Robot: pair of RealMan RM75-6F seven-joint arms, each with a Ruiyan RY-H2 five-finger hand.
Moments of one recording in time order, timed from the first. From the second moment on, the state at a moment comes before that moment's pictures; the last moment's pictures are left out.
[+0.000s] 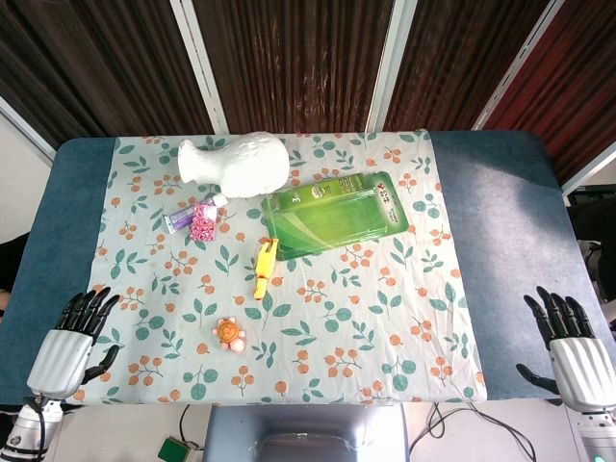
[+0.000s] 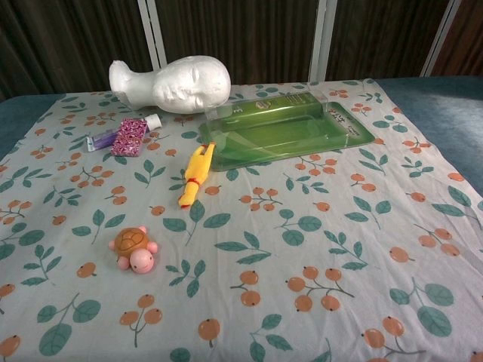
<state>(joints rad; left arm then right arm) -0.14 -1.27 0.02 -1.48 1.67 1.52 0.10 -0.01 -1.07 -0.01 -1.65 -1.61 1.54 -0.11</state>
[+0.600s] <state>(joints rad) -0.24 -1.37 0.09 -1.42 1.83 1.40 0.12 -0.02 -1.05 -0.02 -1.65 -1.63 1.57 -0.08</state>
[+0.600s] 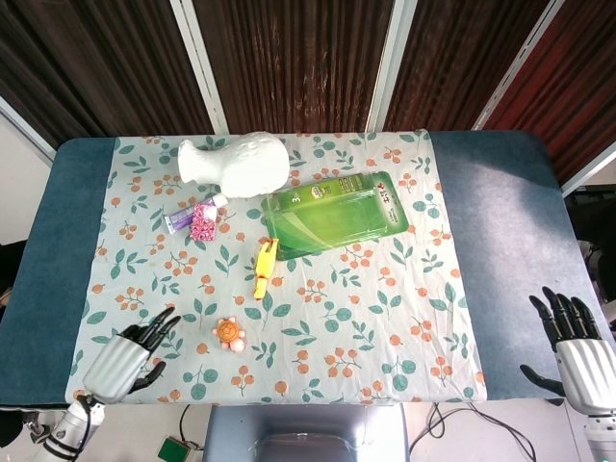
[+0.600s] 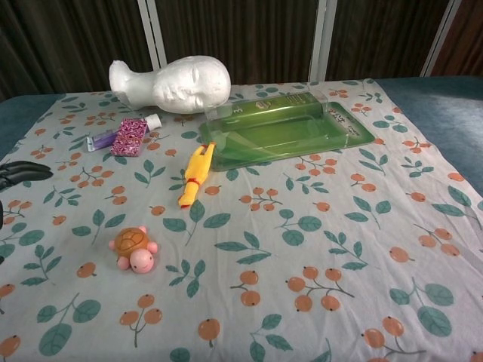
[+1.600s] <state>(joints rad) -0.43 -1.66 0.04 -1.17 1.81 1.19 0.35 -0.01 -1.03 -0.03 -1.66 -1.65 1.54 -0.04</state>
